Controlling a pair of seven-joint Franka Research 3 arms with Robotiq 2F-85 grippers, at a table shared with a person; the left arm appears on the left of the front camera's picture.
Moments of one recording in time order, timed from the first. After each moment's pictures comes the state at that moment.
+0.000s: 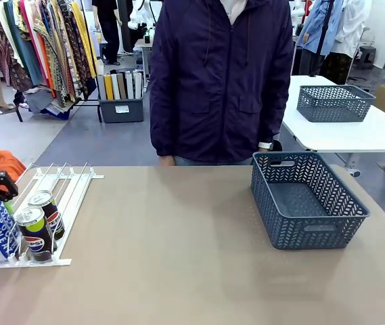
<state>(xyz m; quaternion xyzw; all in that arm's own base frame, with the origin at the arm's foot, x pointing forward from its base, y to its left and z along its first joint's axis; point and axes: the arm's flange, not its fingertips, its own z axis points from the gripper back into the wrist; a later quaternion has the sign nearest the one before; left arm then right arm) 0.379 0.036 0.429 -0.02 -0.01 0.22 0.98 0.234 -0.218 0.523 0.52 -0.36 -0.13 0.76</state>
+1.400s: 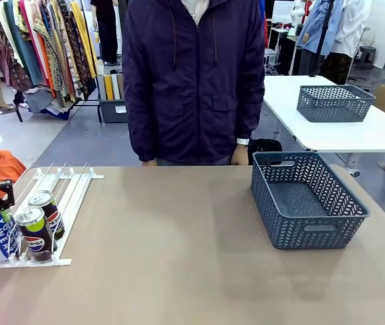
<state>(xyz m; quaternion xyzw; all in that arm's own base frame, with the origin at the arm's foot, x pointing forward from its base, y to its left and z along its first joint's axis) 0.391 0.042 0.415 -0.01 0.00 0.22 0.98 0.234 -0.218 0.523 0.52 -0.36 -0.13 0.76</state>
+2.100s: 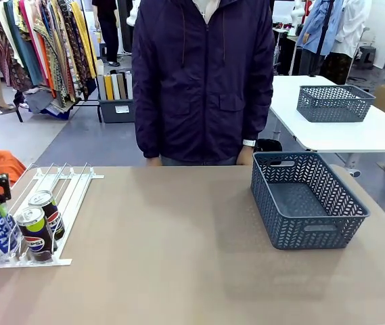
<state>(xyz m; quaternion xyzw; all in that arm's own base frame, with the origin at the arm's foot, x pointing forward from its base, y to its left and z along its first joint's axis) 0.381 0.040 0.448 -0.01 -0.03 0.20 0.98 0.234 -0.218 0.523 0.52 -0.36 -0.13 0.76</state>
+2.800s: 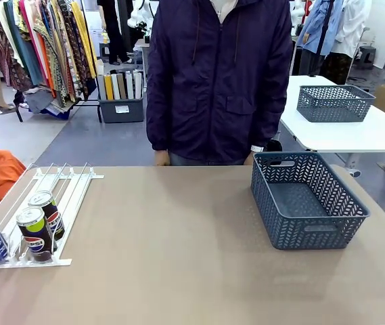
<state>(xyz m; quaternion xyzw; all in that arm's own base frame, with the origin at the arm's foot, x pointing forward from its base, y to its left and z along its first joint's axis) 0.294 0.052 0.623 -0.02 -0.19 0.01 0.98 0.234 -0.219 0.523 0.52 -0.36 -0.13 0.76</state>
